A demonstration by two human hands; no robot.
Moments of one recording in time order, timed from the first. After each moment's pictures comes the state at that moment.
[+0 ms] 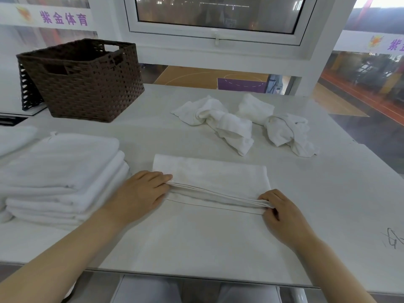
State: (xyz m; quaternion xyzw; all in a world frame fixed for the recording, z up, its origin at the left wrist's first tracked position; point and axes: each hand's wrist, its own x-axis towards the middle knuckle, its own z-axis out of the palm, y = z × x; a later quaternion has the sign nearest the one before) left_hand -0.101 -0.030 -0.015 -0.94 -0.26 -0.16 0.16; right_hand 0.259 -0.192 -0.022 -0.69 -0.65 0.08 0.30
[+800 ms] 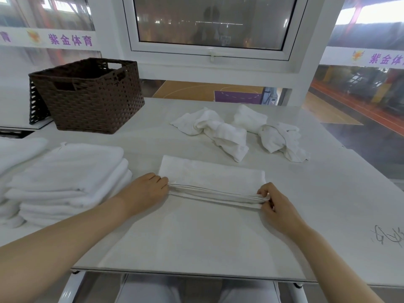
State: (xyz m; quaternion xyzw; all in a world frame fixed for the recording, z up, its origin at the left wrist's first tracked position) left_hand -0.096 -0.004 -0.007 -0.92 -0.18 -0.05 0.34; right_hand 0.261 -0.190 -0.001 -0.69 -0.61 0.17 0.34
